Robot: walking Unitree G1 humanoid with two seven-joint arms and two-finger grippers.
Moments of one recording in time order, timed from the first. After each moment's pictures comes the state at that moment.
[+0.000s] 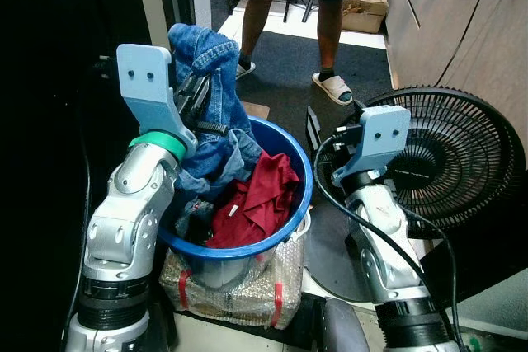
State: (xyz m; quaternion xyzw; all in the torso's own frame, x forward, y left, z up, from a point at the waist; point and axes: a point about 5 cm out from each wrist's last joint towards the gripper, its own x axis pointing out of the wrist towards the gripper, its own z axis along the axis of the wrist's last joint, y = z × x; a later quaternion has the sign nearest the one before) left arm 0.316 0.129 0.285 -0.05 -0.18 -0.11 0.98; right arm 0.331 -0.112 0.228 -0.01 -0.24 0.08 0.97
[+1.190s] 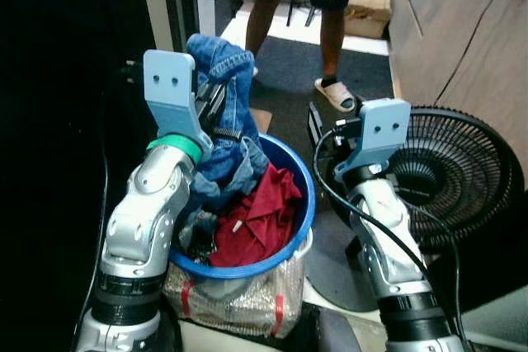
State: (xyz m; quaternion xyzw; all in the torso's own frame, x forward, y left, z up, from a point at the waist) left arm 0.321 0.117 0.273 -0.04 -0.16 -0.12 0.98; right arm 0.332 -0.114 0.227 -0.03 -0.23 0.07 0.97
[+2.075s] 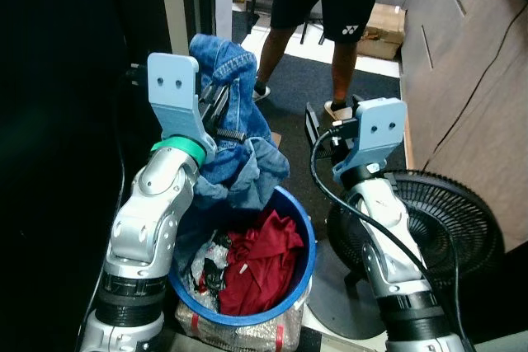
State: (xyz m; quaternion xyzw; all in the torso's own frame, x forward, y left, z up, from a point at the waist) left arm 0.321 0.112 0.271 -0.04 -0.16 -0.13 0.98; right arm 0.332 -0.113 0.227 -0.03 -0.22 0.08 0.97
